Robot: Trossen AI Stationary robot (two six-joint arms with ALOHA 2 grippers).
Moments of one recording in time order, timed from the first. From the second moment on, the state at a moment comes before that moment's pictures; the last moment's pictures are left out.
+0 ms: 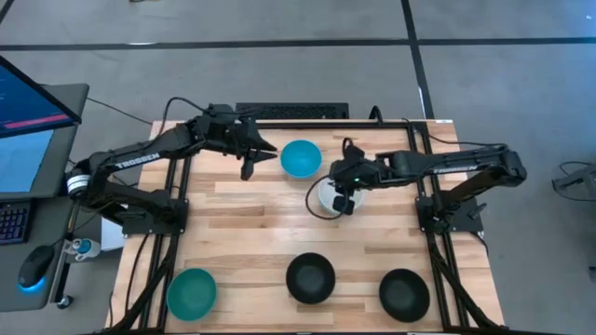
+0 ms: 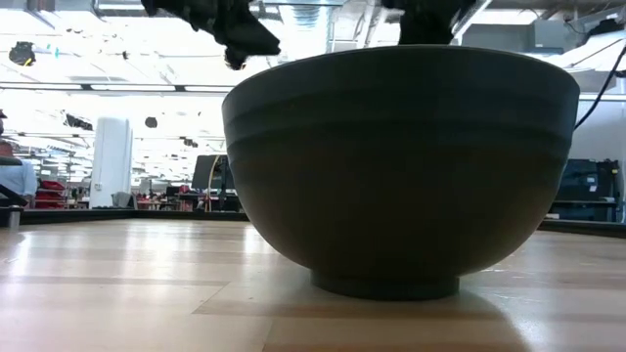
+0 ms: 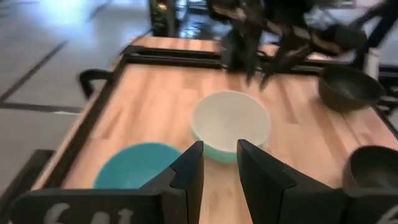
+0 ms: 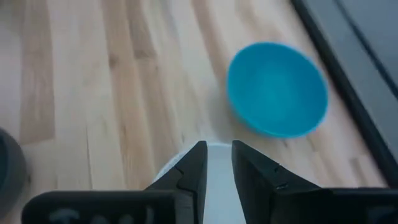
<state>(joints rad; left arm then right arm) 0.45 1.22 1.05 -0.27 0.41 0.14 0.02 1.37 1.20 -0.69 0.26 0.09</state>
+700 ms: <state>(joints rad) 0.50 1.42 1.05 -0.11 0.74 0.28 -0.06 1.37 1.20 -0.79 0.37 0.18</state>
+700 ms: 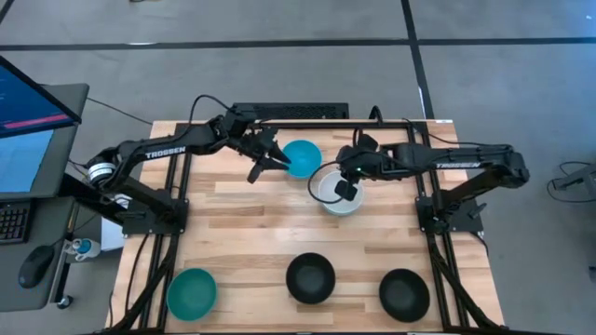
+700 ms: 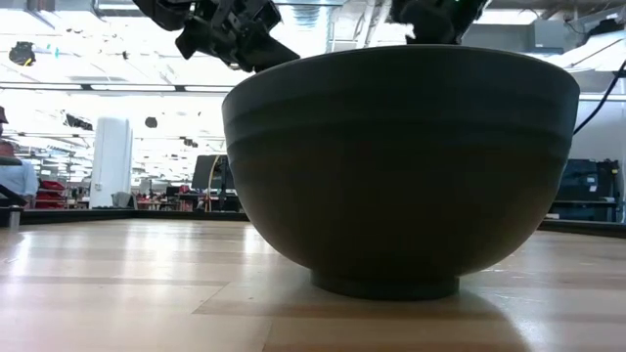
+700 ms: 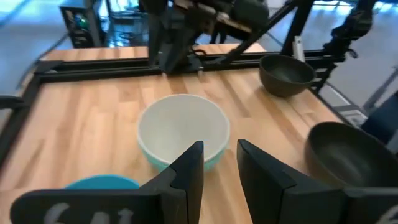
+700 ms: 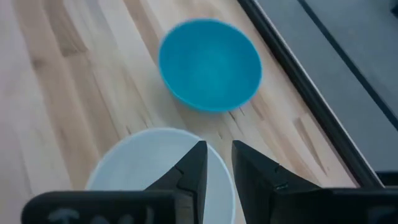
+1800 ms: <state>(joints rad) 0.53 1.48 1.05 -0.23 0.53 0.44 -0.16 1.41 1.20 -0.58 0.17 -0.01</state>
